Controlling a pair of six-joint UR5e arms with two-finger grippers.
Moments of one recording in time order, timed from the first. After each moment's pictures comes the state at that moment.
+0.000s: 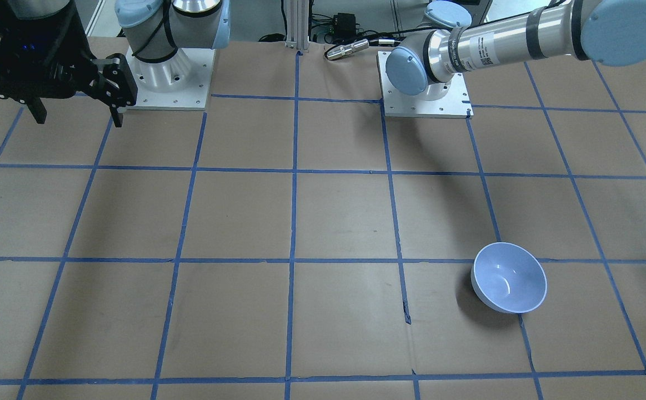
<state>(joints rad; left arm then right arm) -0.65 -2.43 -1.06 -1.16 1.53 2.36 1.59 -1.53 1.37 -1.45 -1.73 -0.09</state>
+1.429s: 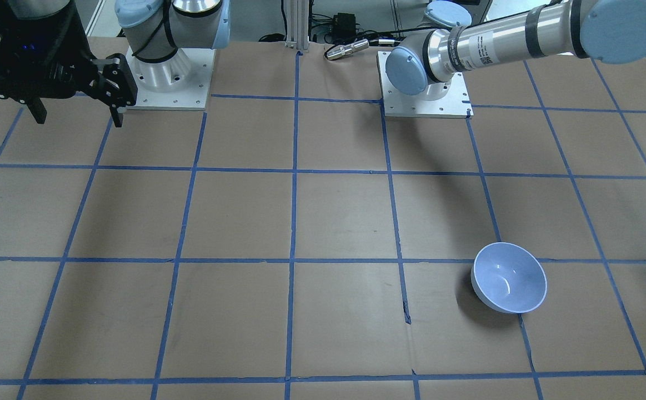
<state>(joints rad) -0.66 -2.41 -1.07 -1.16 1.53 2.38 1.59 -1.53 1.37 -1.45 -1.73 -0.09</state>
